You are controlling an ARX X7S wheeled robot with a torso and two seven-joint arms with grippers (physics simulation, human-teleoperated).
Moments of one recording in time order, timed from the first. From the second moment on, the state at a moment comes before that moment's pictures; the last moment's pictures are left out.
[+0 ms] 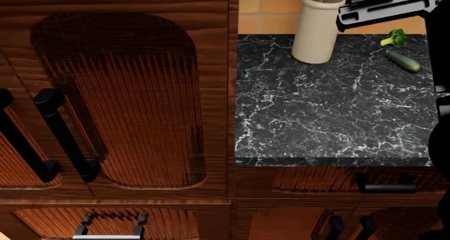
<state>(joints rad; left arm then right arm) -1.50 -0.50 0.27 -0.04 -0.56 -0.62 -0.80 1.03 0.47 -0.13 -0.88 0.28 1.04 0.19</state>
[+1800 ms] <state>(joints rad) -1.63 -0.82 0.35 -0.76 -0.20 -0.36 -0.68 1.04 0.49 -0.14 -0.88 0.31 1.04 0.20</state>
